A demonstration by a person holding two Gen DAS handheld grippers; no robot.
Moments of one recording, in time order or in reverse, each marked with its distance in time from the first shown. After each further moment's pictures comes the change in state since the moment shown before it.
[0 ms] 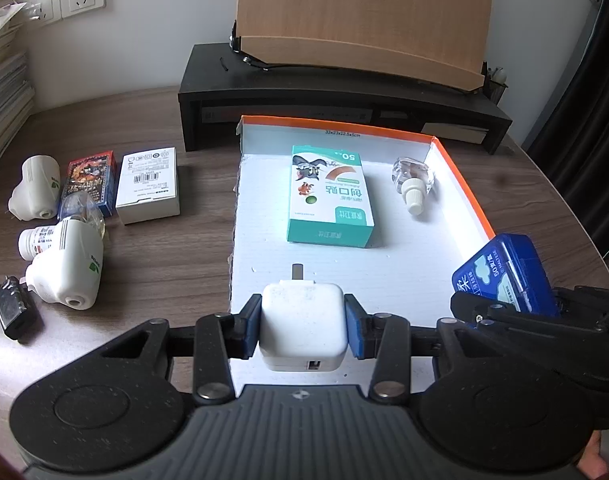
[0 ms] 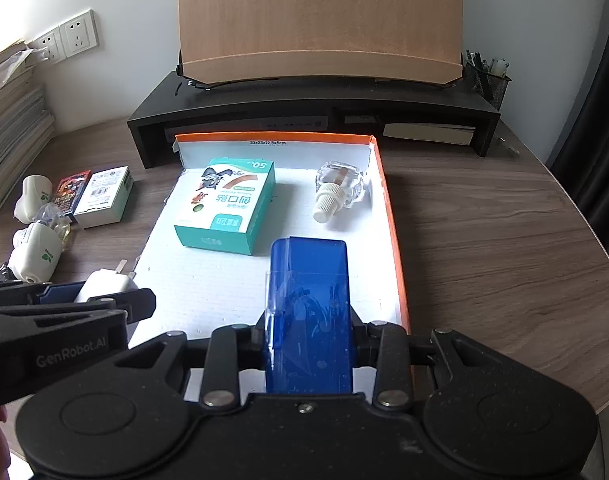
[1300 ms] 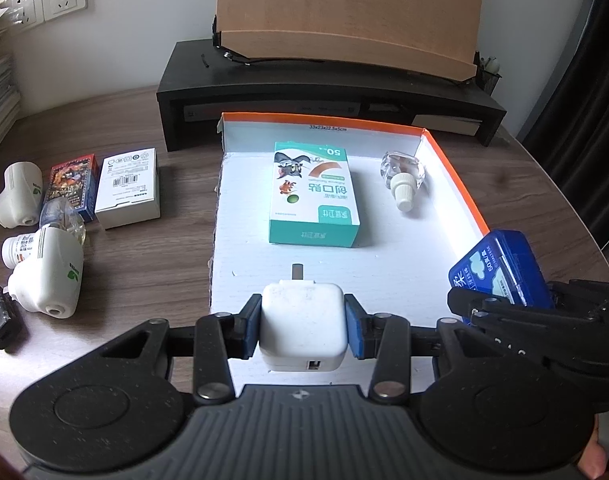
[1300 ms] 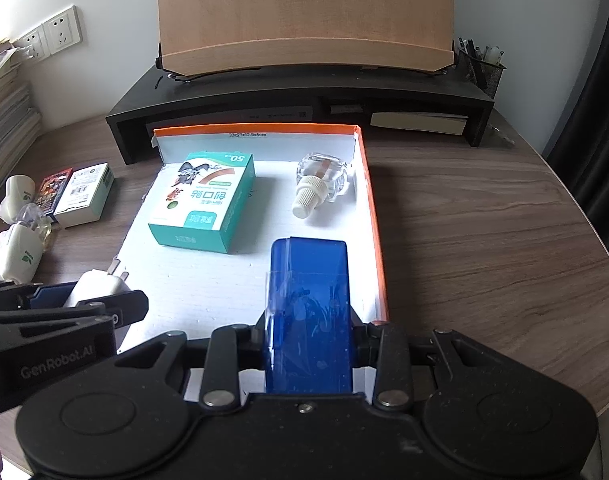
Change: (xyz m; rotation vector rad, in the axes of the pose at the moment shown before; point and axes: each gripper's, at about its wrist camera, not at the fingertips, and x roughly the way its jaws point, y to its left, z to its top) left arm 0.012 -0.009 0.006 0.027 0.018 -0.013; right arm 0.014 -0.016 0.004 0.007 0.028 -0.013
